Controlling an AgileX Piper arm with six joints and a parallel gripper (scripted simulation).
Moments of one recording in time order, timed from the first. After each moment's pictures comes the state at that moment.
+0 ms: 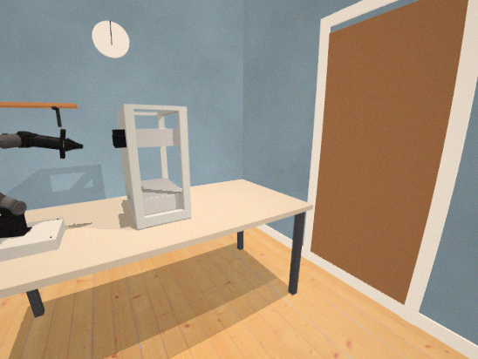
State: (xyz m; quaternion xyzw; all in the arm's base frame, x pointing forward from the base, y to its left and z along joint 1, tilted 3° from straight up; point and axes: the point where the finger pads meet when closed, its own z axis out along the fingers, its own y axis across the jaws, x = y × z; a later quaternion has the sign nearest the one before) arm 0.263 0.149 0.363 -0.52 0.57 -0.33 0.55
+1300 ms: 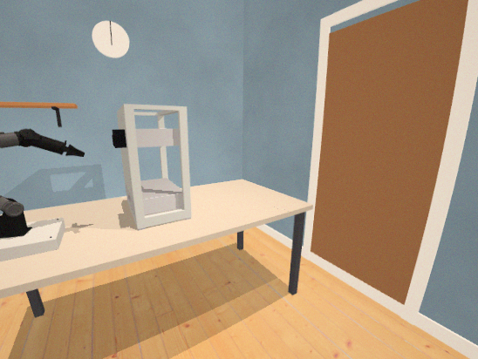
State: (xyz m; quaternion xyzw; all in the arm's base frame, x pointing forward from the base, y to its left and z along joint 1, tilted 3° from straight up) arm 0.269 0.133 0.325 -0.20 0.81 0.04 0.55
